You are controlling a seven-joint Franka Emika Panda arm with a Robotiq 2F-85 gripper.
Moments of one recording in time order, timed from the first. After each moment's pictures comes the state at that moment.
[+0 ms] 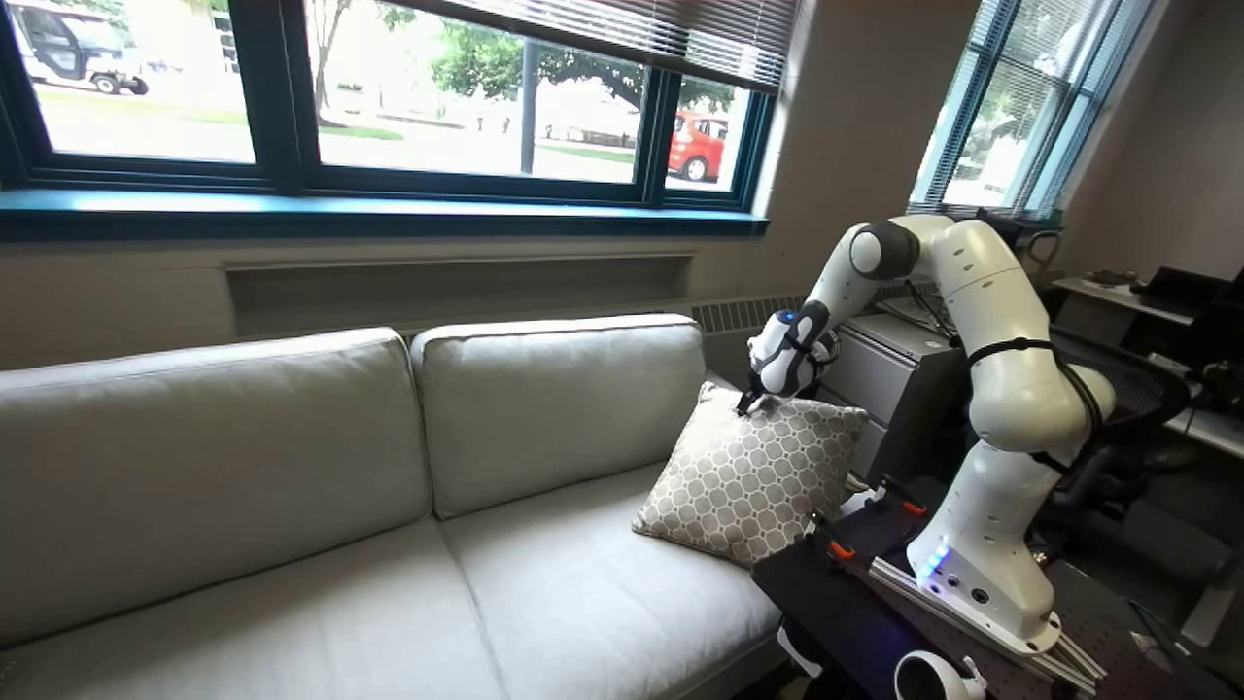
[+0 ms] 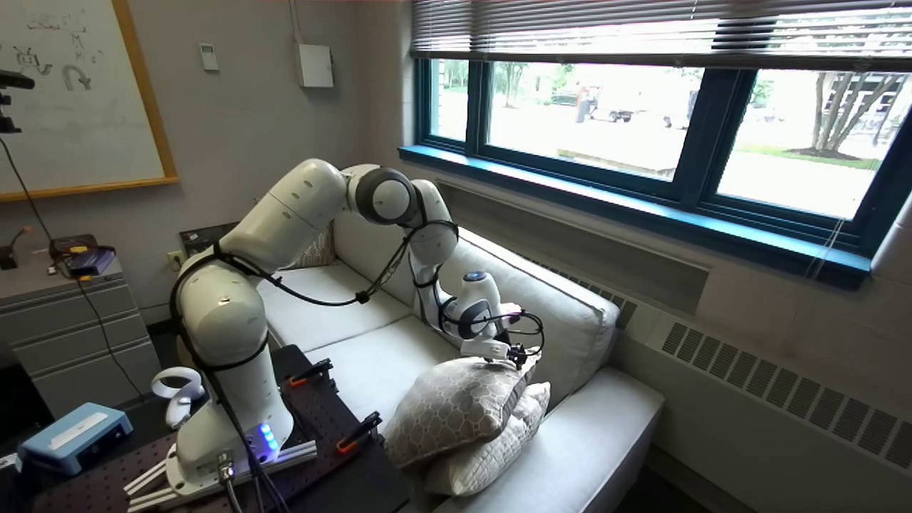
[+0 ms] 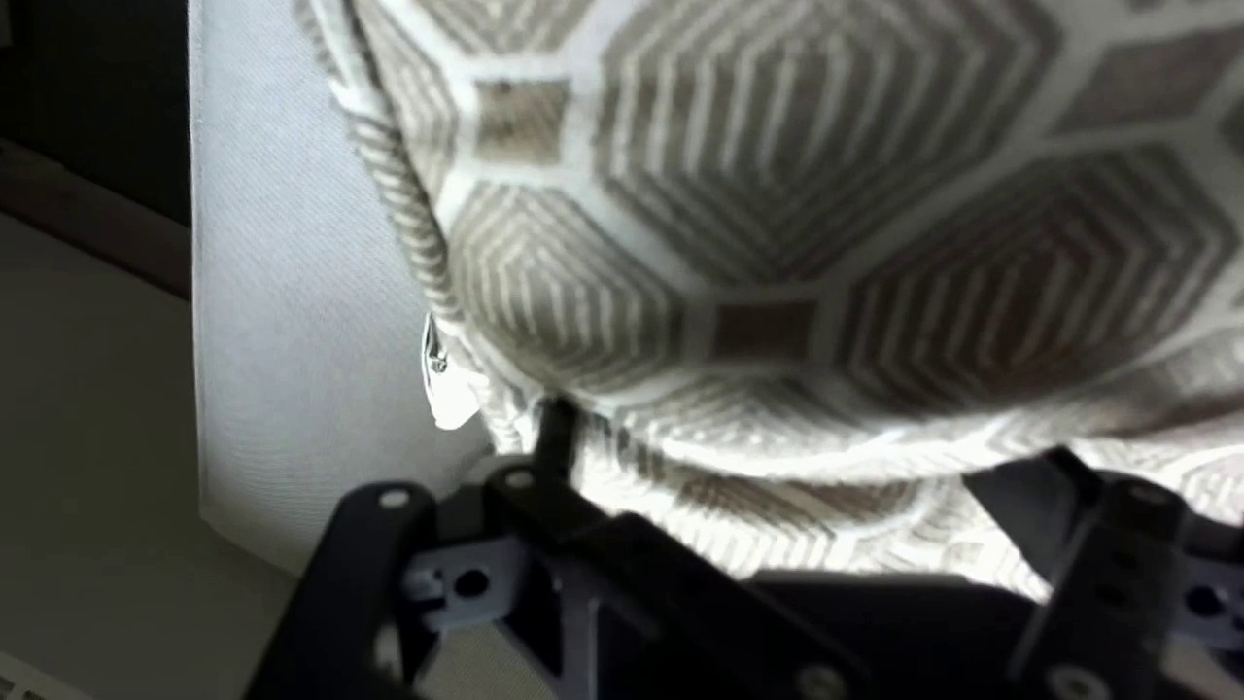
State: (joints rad) arm -0.06 0.83 -0.21 -1.99 -0.28 3.14 -0.26
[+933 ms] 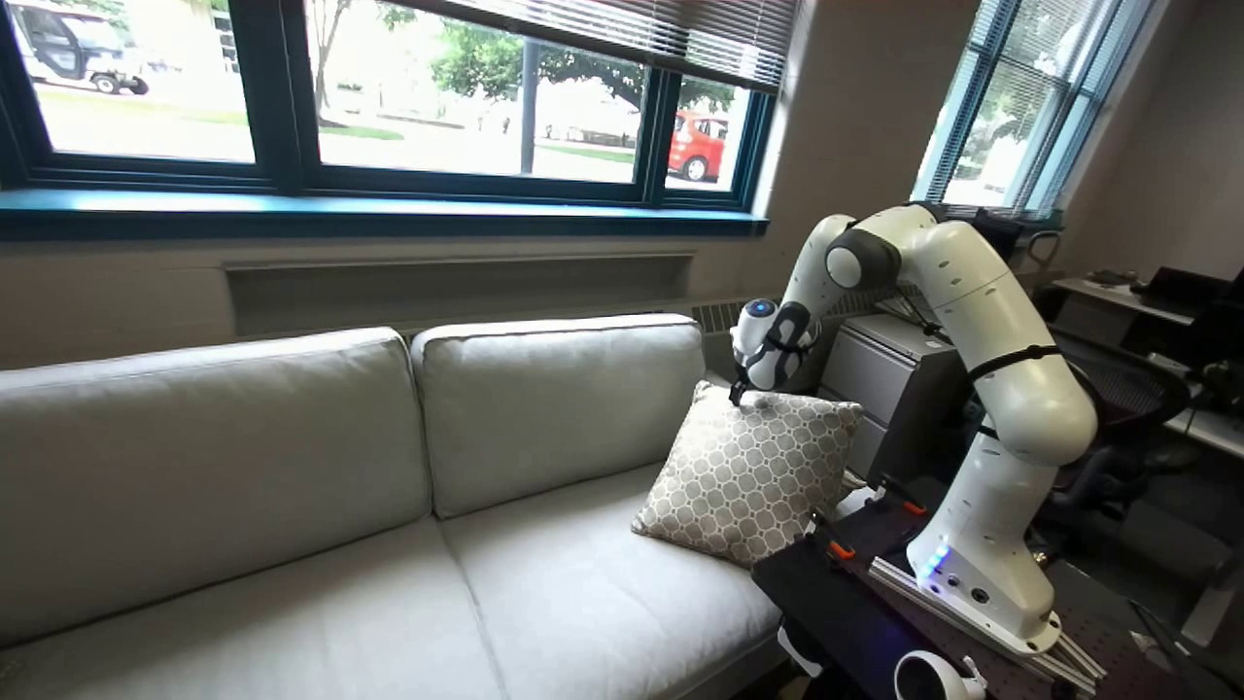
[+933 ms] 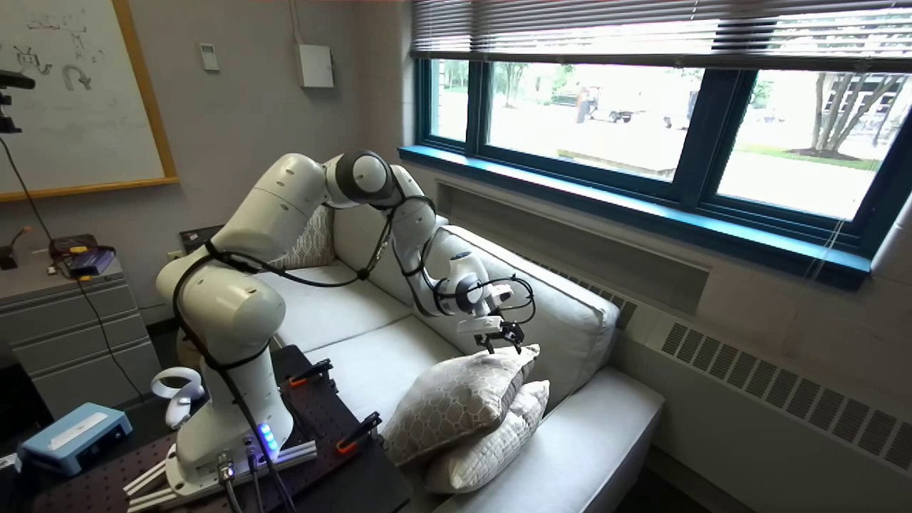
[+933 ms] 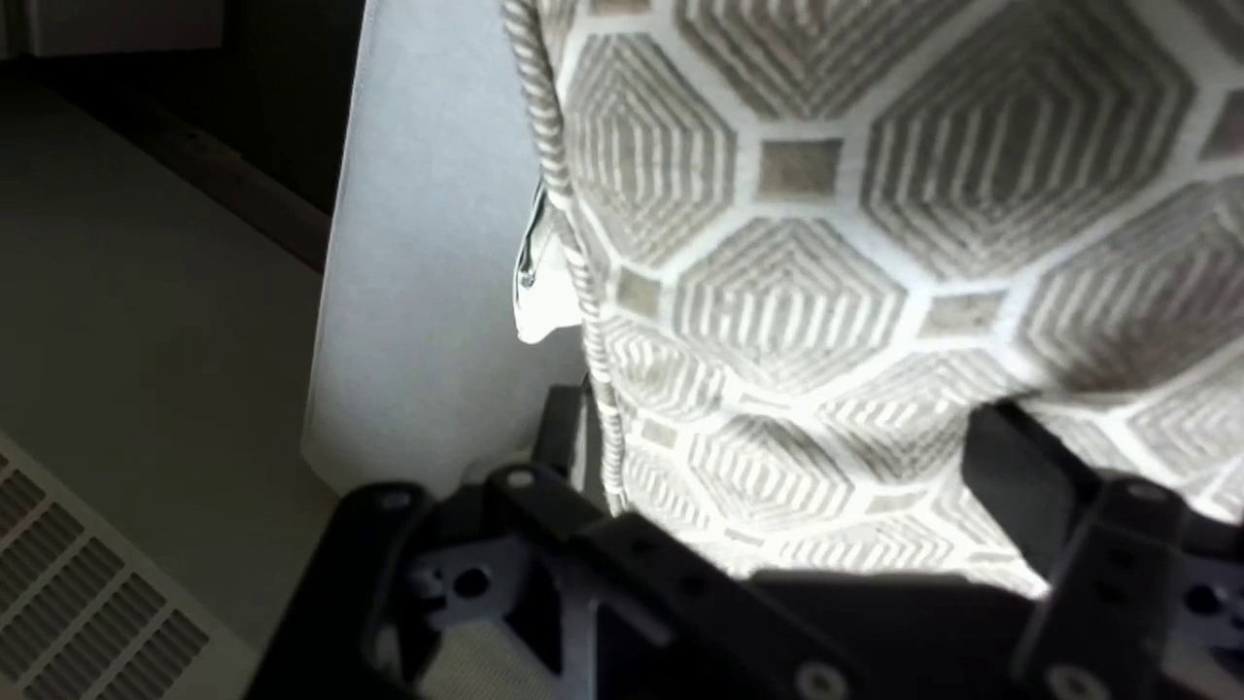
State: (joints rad) arm 0.32 0.84 -0.51 -1.98 -0.30 3.02 -0.10
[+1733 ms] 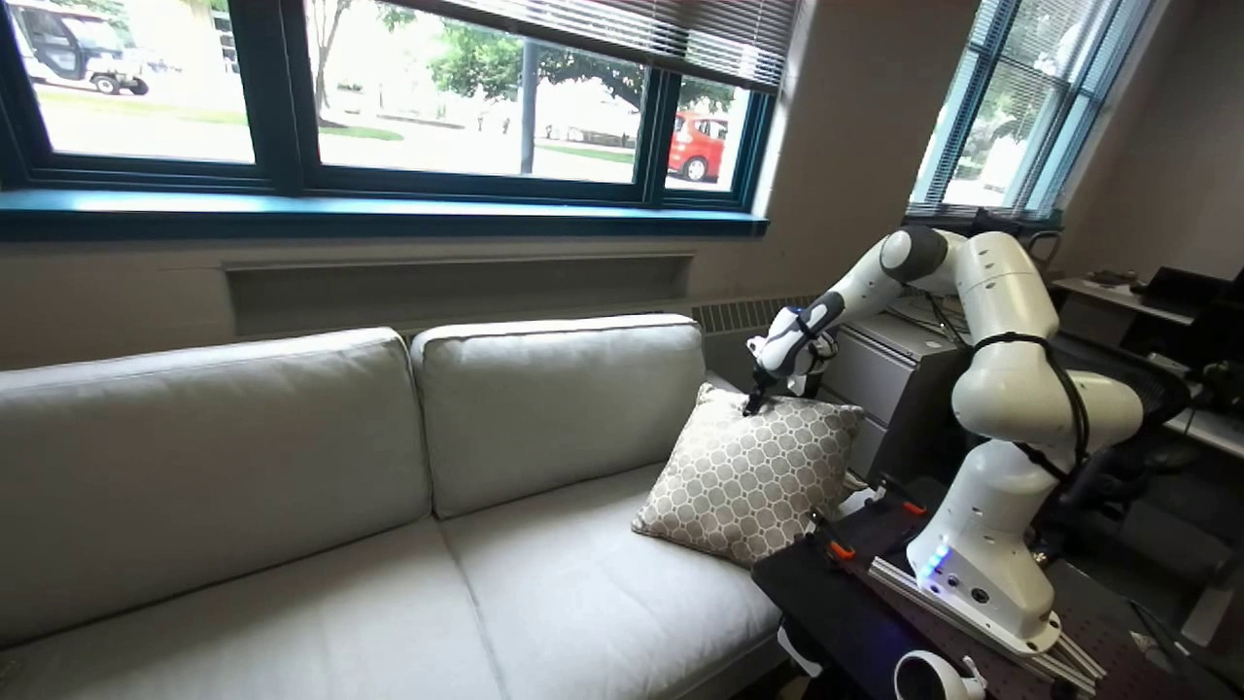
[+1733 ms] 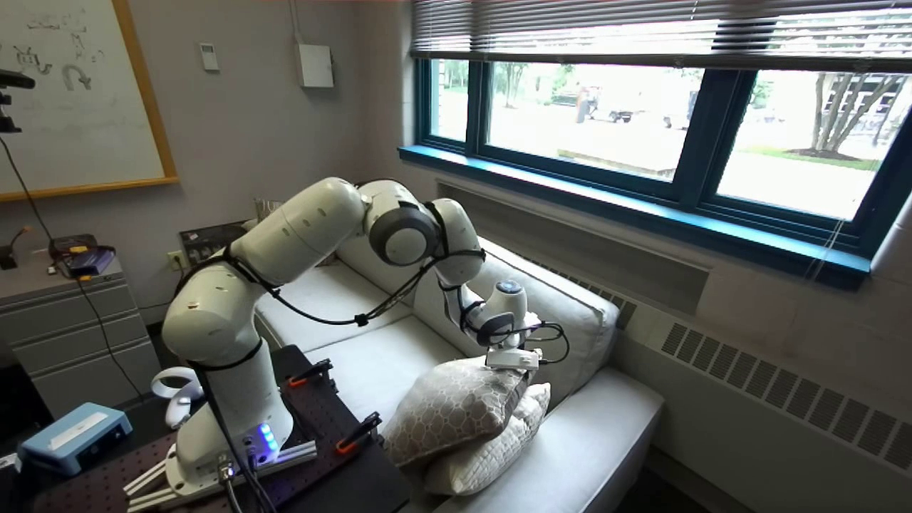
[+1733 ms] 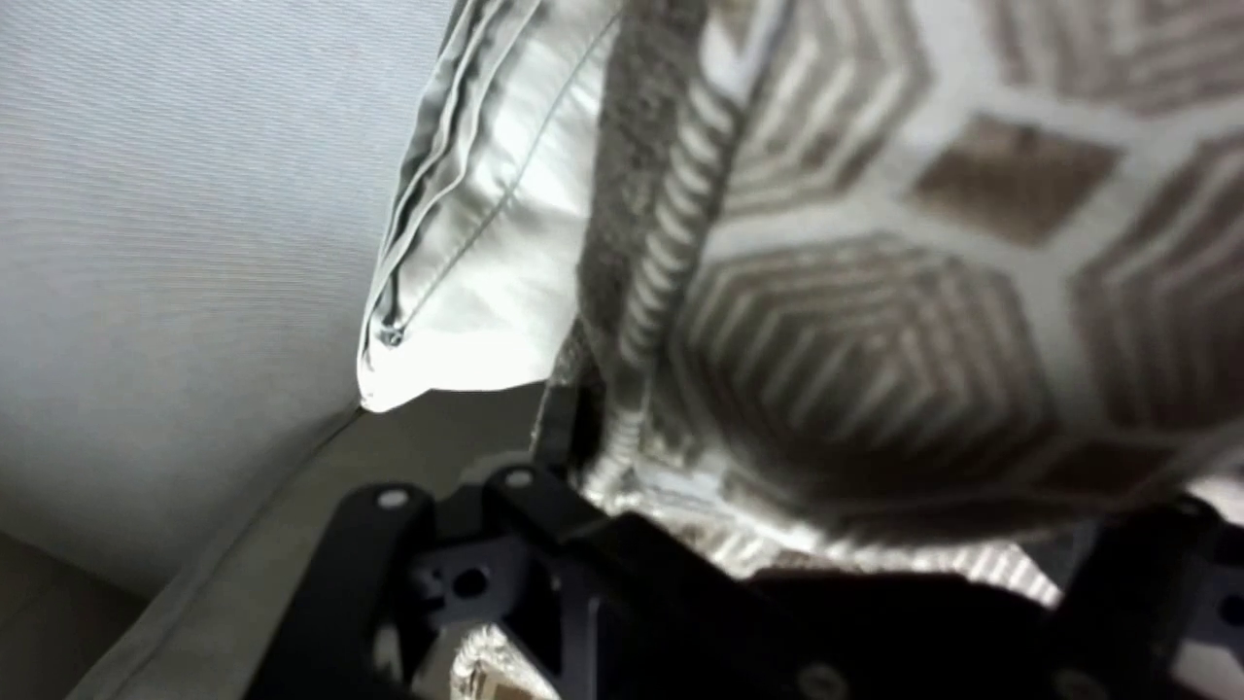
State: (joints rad) arm -0.48 0.92 0.17 -1.80 -0.28 2.89 -0.78
